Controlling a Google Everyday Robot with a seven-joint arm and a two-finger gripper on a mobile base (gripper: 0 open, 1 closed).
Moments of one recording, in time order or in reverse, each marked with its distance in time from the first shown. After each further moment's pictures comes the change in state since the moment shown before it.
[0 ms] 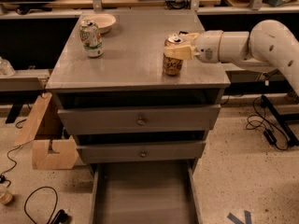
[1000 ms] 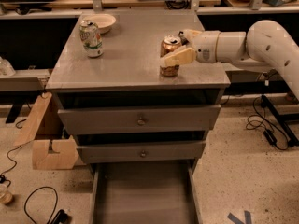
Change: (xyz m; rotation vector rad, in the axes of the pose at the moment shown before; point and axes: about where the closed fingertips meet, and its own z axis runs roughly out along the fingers) arm -0.001 0.004 0.007 -0.013 -0.001 0.000
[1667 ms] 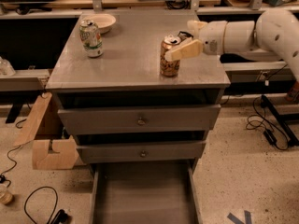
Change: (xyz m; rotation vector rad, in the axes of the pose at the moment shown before) arm -0.018 -0.007 -0.015 -0.017 0.007 -0.045
